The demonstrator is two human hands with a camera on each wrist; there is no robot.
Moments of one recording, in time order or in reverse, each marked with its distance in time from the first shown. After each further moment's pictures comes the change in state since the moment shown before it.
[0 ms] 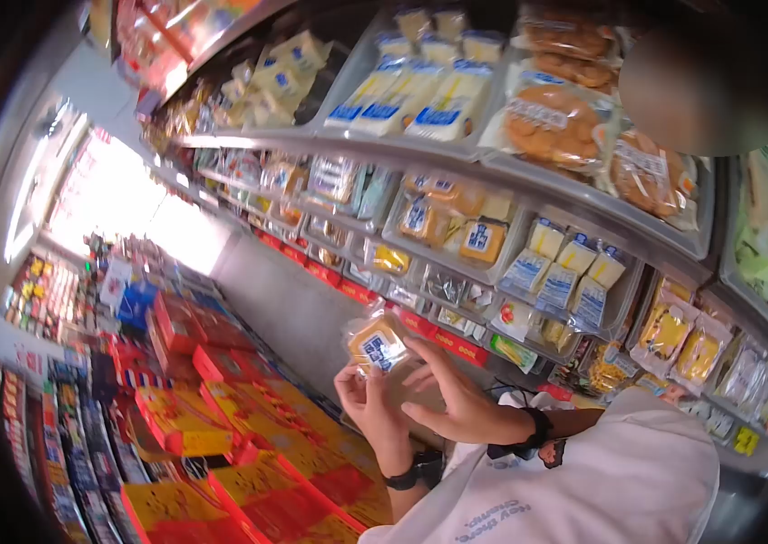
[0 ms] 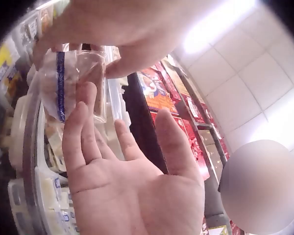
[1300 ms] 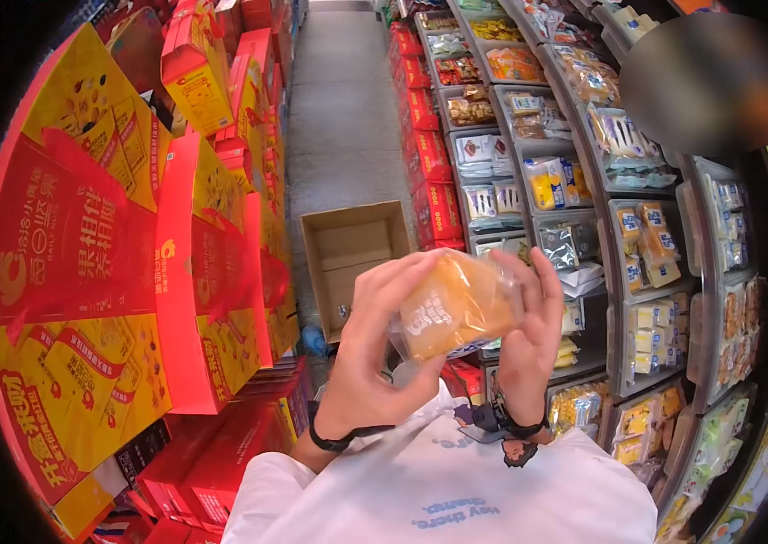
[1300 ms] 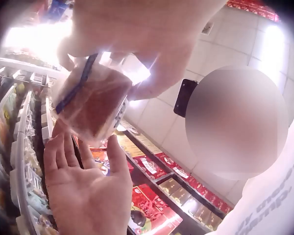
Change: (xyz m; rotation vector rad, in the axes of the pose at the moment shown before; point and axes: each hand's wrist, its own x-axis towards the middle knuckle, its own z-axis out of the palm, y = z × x) left_hand -0.097 0.176 -0.265 0.370 -0.065 0.339; right_hand -0.012 -0.042 0.258 0.261 -0.221 0.150
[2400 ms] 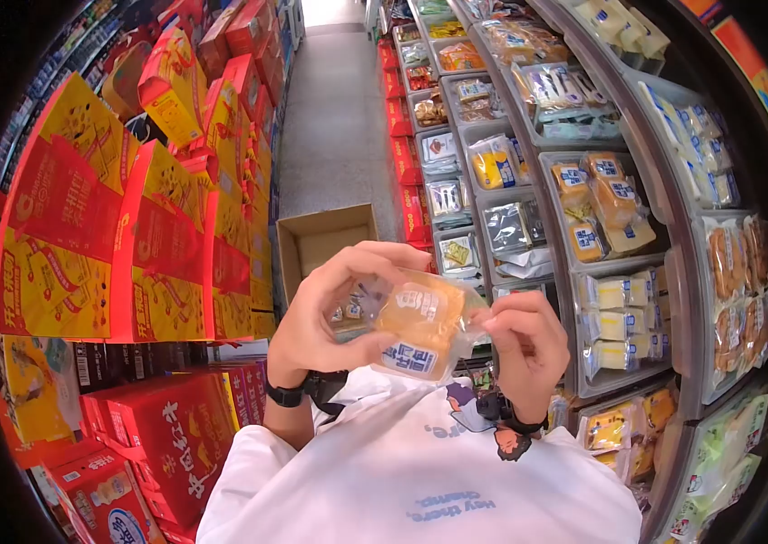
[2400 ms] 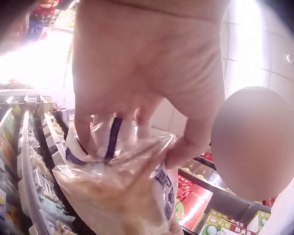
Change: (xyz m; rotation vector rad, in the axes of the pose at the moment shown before) left_hand -0.002 -0.015 0.190 -0.240 -0.322 0.063; right_hand -0.072 -0.063 -0.242 -0.520 -0.088 -0.353
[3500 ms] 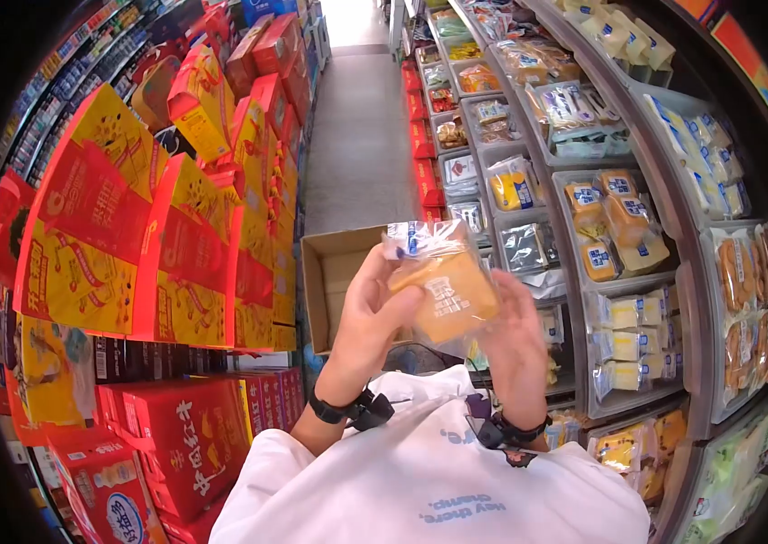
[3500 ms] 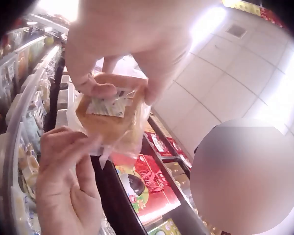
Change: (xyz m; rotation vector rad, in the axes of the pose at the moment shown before) left_hand 0.009 -0.019 0.052 -0.411 0.494 -0.230; right_hand -0.001 0.032 0.010 1.019 0.004 0.585
